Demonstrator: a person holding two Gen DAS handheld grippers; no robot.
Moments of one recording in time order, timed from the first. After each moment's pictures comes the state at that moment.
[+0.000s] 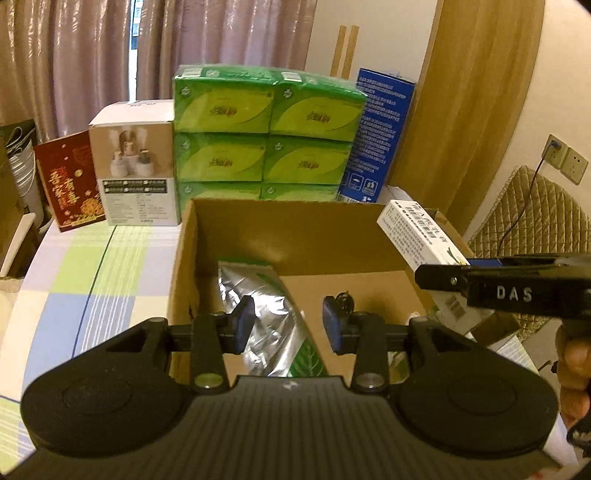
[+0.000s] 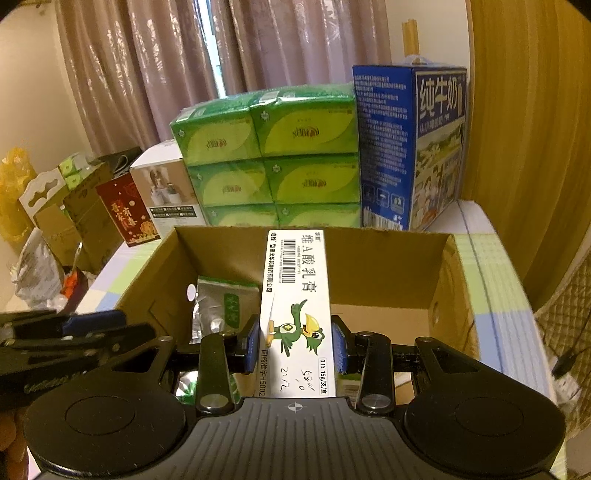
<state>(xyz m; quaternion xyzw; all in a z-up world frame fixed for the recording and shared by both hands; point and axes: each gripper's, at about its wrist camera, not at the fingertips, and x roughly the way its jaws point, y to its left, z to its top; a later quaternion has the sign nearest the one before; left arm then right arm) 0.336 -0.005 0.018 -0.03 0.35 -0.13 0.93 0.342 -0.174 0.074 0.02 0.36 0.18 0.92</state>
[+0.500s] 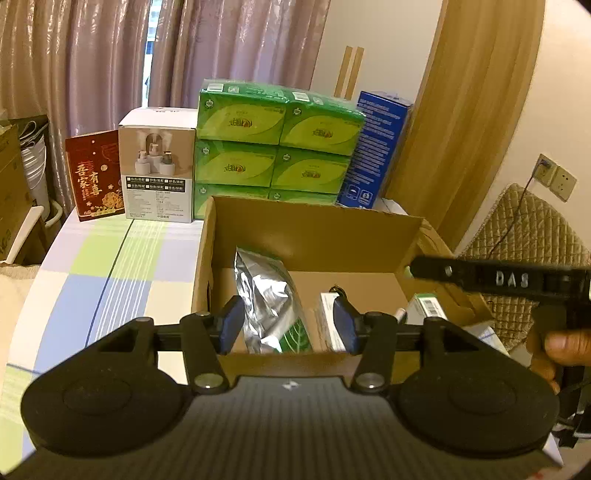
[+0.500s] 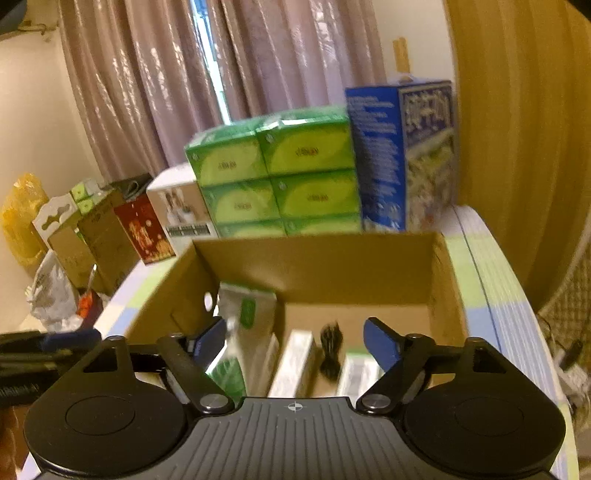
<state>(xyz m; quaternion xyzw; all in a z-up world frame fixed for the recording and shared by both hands) 0.282 0.014 0.041 -0.06 0.33 -0.13 0.93 0.295 -0.192 0.083 0.05 0.33 0.18 0.92</state>
